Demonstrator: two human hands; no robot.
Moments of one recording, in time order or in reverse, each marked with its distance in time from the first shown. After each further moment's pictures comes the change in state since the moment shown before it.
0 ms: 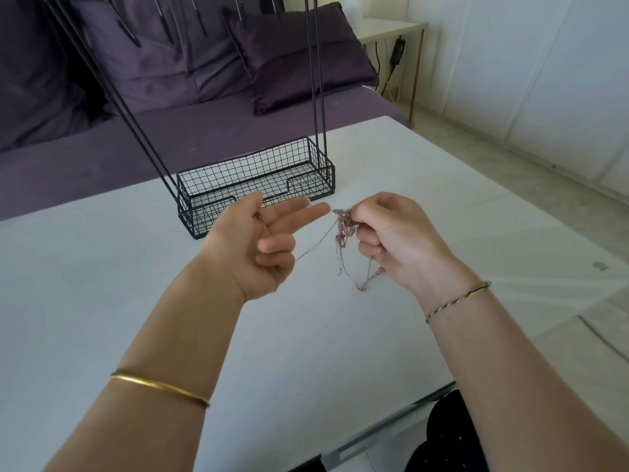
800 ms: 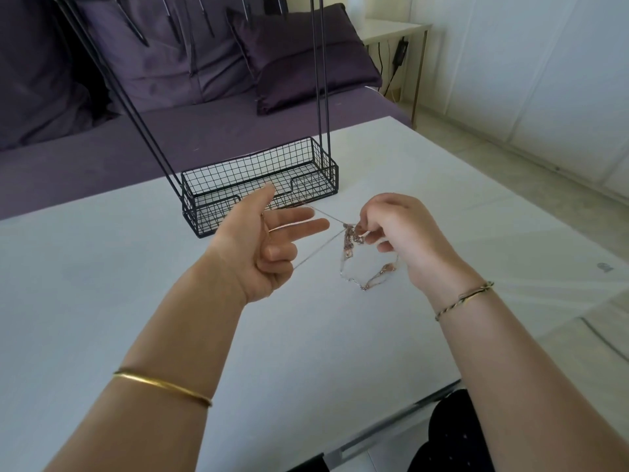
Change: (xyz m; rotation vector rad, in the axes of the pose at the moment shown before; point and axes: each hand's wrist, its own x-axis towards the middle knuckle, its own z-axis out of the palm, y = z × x) left_hand 0.002 0.000 -0.005 0.189 0.070 0.001; right_hand -0.001 -0.010 -0.004 -0.467 0.039 -0.021
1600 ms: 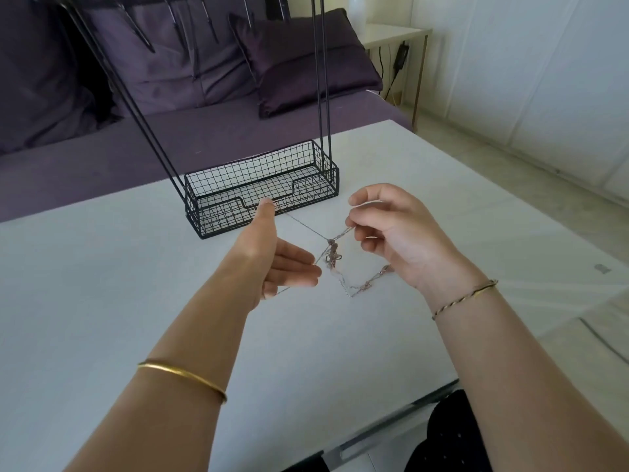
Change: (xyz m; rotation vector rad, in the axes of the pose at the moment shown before) left_hand 0.006 -0.013 0.000 0.460 0.225 -0.043; right_hand -0.007 0.001 0.003 0.371 -0.105 -0.054
